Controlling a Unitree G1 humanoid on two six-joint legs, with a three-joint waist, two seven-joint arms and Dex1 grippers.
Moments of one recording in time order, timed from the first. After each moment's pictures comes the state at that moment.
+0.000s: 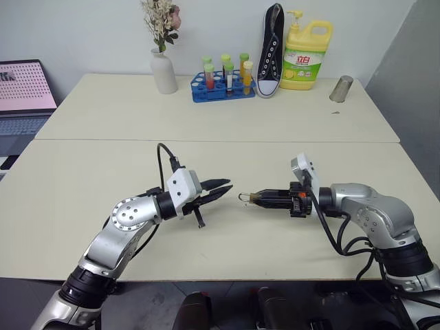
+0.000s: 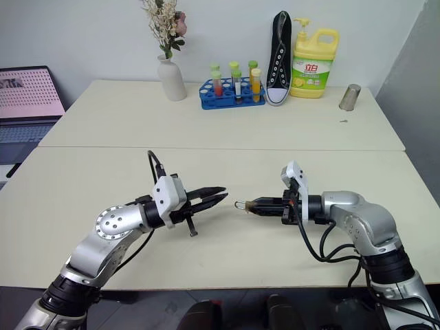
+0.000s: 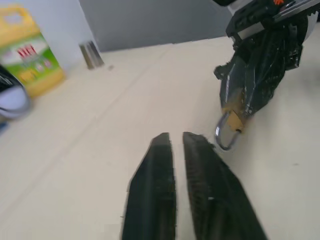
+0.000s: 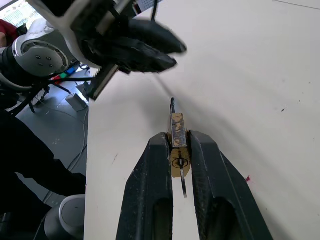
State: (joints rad) left arm -0.28 0.65 -0.23 -0.21 -0.44 0.09 -0.78; right arm -0.48 -0.59 0.14 -0.20 0.67 0.82 0.98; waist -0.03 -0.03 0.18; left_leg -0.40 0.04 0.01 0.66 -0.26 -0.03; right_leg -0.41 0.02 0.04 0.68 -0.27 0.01
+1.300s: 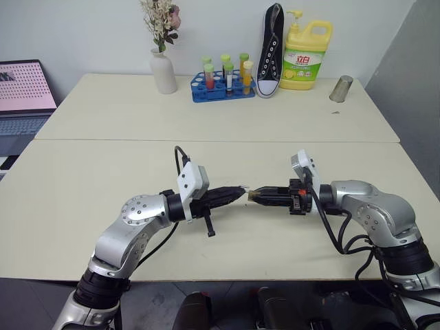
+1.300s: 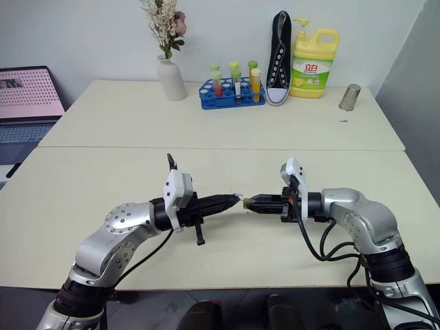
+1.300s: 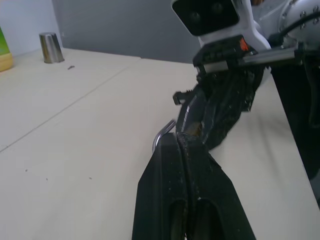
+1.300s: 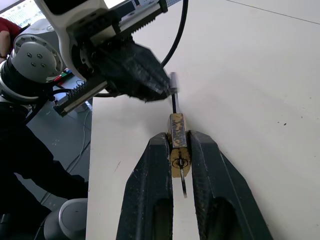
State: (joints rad) left arm -0.30 0.51 -0.13 -0.34 -0.51 0.39 -0.85; right arm -0.48 -0.59 0.13 -0.22 0.68 0.82 0.98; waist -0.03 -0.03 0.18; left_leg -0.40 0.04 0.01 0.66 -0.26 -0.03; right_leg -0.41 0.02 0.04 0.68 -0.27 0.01
